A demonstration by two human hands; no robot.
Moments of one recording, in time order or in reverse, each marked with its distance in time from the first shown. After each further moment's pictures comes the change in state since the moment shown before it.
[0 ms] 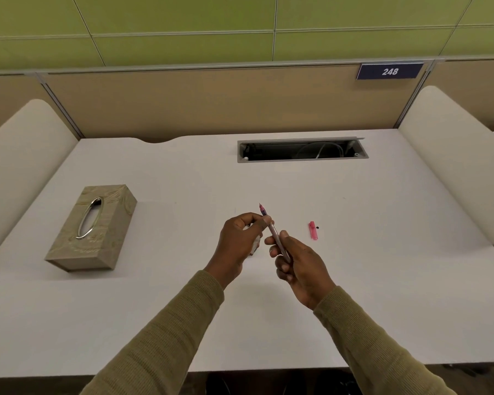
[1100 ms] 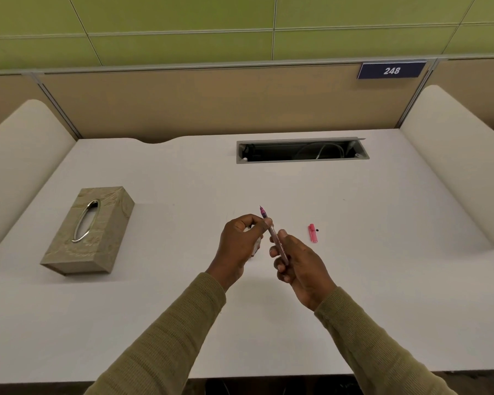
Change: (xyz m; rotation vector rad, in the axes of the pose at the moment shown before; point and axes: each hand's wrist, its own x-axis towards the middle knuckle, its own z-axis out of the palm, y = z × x) left_hand 0.010 -0.005 0.007 0.019 0.031 0.011; right_hand 0.008 -0.007 -0.004 -0.034 0.021 0.030
